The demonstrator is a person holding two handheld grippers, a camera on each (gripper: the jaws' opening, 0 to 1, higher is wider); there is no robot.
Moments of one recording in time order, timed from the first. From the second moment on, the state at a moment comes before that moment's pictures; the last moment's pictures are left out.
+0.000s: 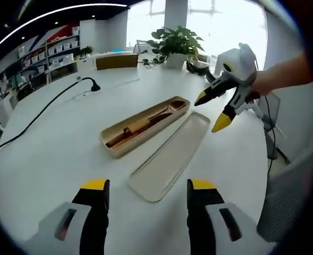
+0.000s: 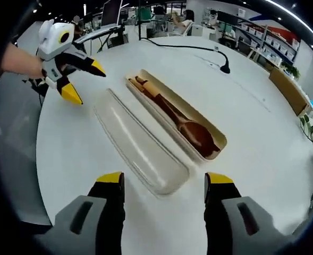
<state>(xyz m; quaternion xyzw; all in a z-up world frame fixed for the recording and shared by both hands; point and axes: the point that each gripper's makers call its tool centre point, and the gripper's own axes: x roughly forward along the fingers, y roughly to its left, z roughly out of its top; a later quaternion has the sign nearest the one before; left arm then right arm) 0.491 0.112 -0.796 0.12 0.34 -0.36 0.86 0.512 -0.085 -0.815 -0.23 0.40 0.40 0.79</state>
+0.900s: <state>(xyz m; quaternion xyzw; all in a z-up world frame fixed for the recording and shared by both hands) 0.496 0.101 -0.822 0.15 0.36 -0.38 0.84 0.507 -0.079 -0.826 -0.23 0.41 0.43 0.77</state>
